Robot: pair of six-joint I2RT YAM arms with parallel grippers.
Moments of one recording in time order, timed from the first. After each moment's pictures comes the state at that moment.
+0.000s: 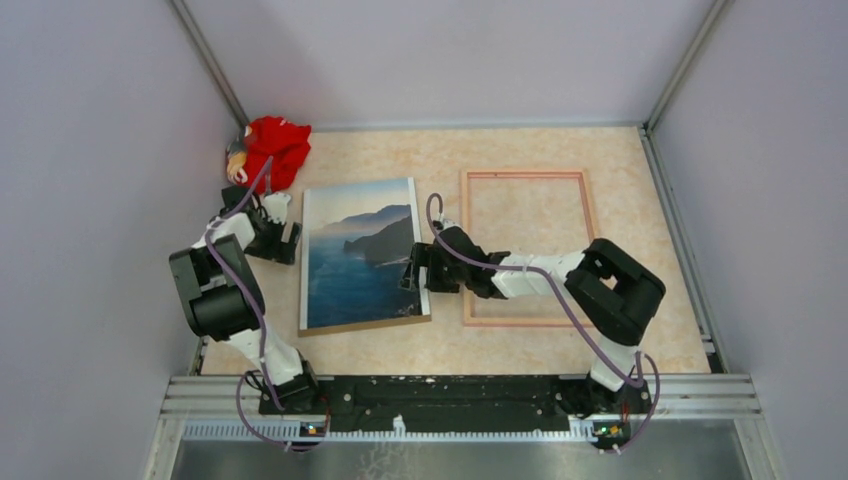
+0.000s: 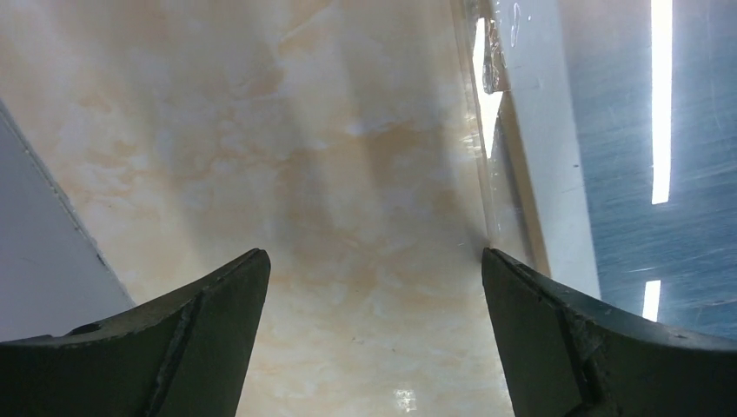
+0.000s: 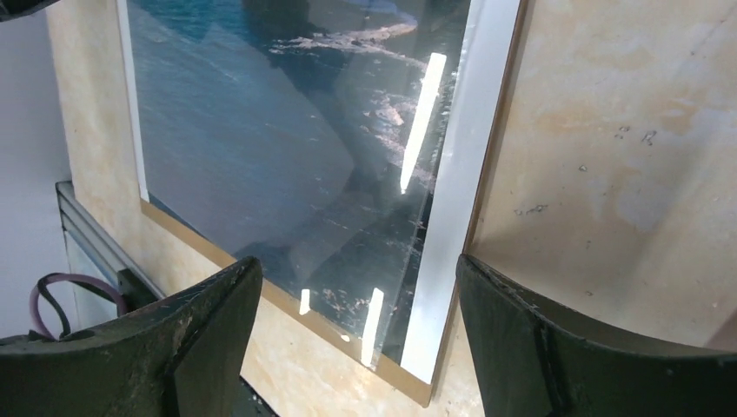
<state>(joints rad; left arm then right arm) 0.38 1.72 1.05 -0.47 0.17 0.58 0.93 1.78 0.95 0.14 -0.07 0.86</state>
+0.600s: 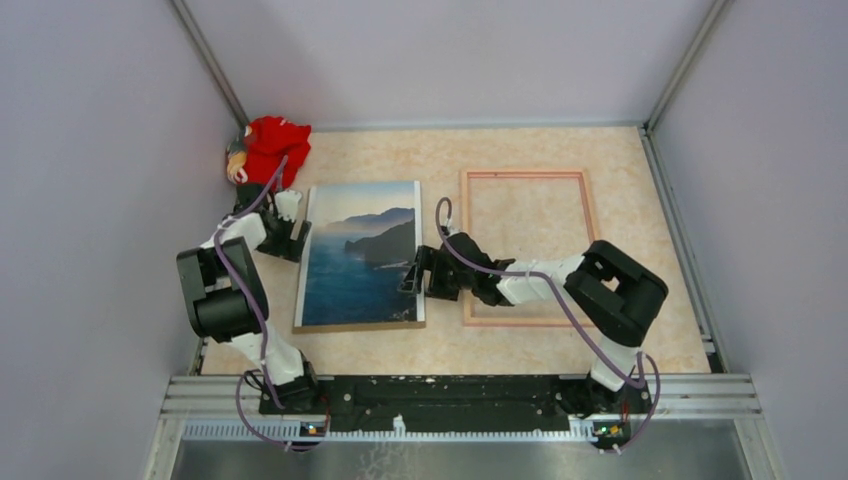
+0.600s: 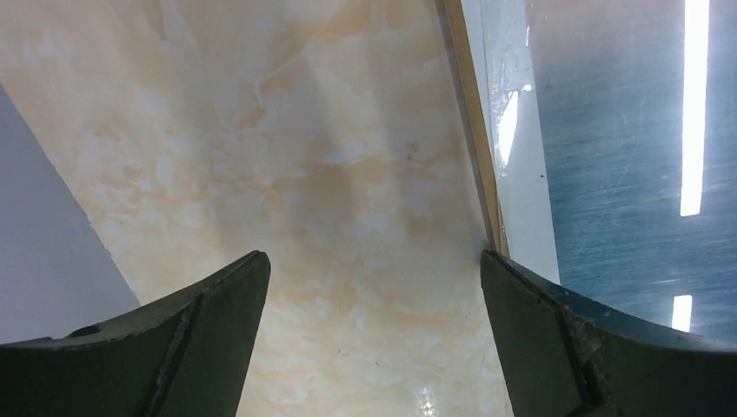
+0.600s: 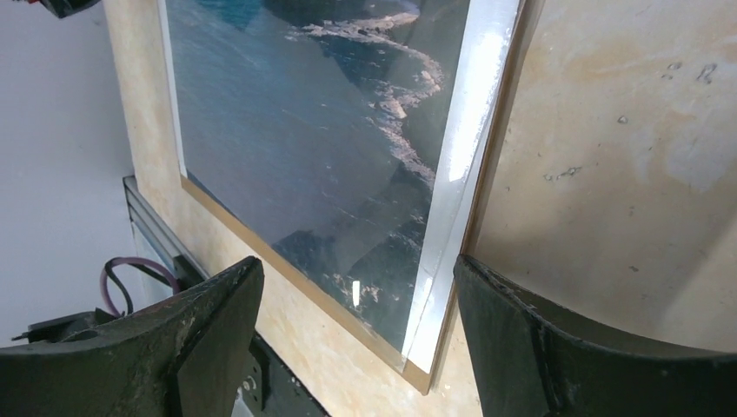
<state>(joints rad) 0.29 1.70 1.02 -0.43 0.10 0.54 0.92 1.77 0.86 0.27 -0.13 0.99</state>
